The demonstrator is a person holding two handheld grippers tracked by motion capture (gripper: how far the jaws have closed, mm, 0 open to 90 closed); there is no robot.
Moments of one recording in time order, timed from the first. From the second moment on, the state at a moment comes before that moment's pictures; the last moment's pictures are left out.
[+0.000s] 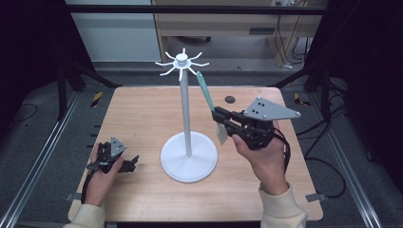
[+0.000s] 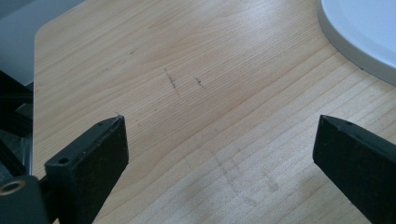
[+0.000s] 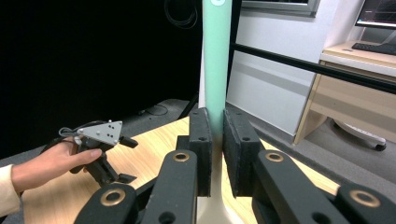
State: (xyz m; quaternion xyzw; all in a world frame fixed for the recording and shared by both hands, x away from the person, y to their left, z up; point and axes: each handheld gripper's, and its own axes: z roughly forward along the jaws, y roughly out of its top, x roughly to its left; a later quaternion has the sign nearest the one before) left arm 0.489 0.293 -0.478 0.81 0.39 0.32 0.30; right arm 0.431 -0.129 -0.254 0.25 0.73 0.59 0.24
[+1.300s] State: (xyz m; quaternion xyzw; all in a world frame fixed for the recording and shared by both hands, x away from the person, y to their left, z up) left arm 0.489 0.293 -0.479 0.81 0.39 0.32 0.29; right arm 0.446 -0.107 -0.257 0.26 0.74 0.57 0.26
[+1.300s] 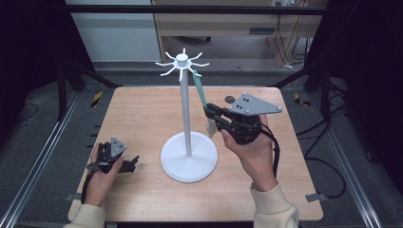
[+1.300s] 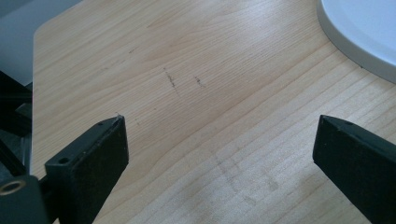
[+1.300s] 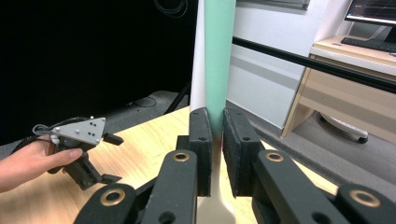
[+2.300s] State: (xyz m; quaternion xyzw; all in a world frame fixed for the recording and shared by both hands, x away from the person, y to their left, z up) left arm 0.489 0.292 -0.479 0.81 0.39 0.32 0.30; right arm 0.449 -0.131 -0.264 0.30 0.74 0.54 0.29
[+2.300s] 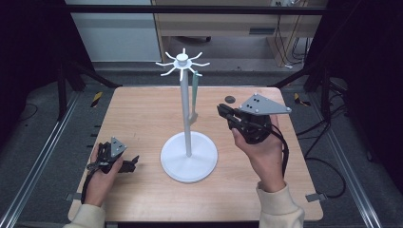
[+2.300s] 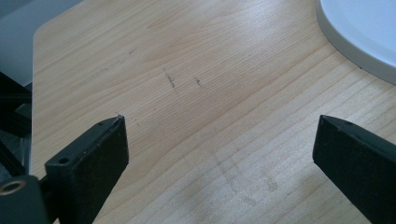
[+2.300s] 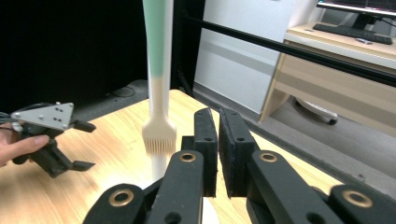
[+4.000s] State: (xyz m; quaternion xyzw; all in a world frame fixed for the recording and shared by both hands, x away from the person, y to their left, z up) left arm 0.489 0.292 -0.478 0.81 0.39 0.33 0.29; right arm 0.468 -0.157 -0.291 0.36 0.72 0.48 0.36
